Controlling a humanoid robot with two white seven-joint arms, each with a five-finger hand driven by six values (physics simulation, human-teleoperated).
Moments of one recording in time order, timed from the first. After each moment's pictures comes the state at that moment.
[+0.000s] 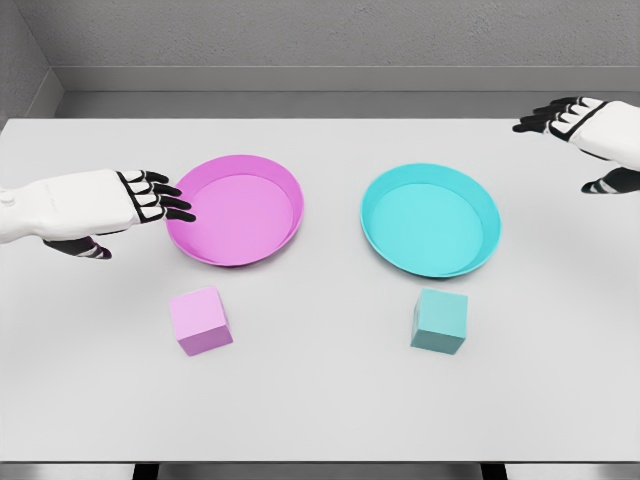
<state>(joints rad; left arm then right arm) -0.64 1.14 -0.74 -1.71 -0.35 -0.61 -0.33 -0.50 -0.98 0.32 -1.48 0.34 -0.61 0.43</state>
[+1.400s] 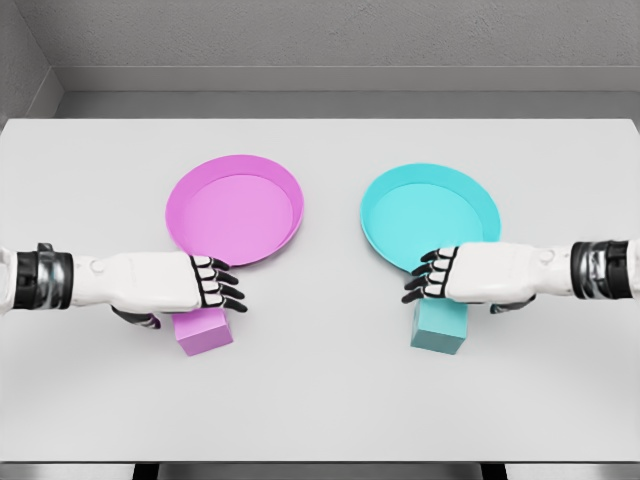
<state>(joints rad) -0.63 1.02 -0.91 -1.76 -0.44 -0.61 -0.43 -0.54 -0.96 0.73 -1.76 0.42 -0.61 0.61</state>
